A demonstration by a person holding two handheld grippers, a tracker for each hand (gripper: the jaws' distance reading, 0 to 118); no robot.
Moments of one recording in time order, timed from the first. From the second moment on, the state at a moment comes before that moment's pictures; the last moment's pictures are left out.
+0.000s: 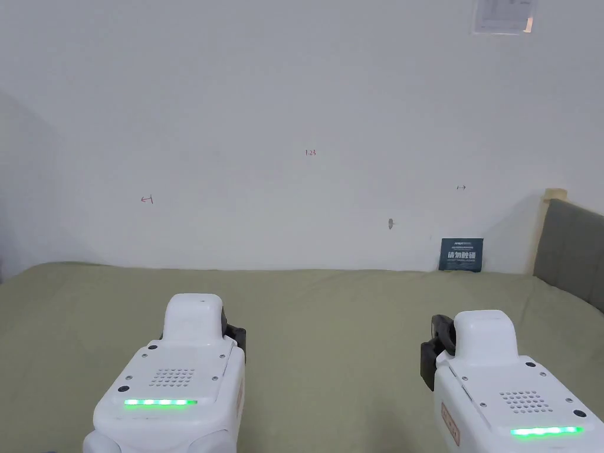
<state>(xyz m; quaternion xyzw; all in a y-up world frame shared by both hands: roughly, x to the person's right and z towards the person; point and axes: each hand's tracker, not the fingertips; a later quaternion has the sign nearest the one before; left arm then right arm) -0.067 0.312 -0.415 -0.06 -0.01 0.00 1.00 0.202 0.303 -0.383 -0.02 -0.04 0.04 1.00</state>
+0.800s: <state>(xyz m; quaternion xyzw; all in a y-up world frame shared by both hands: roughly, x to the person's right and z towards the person) -0.057 0.332 -0.409 -0.11 0.01 -0.07 0.99 0.203 0.313 -0.377 -0.01 -0.03 0.02 1.00</state>
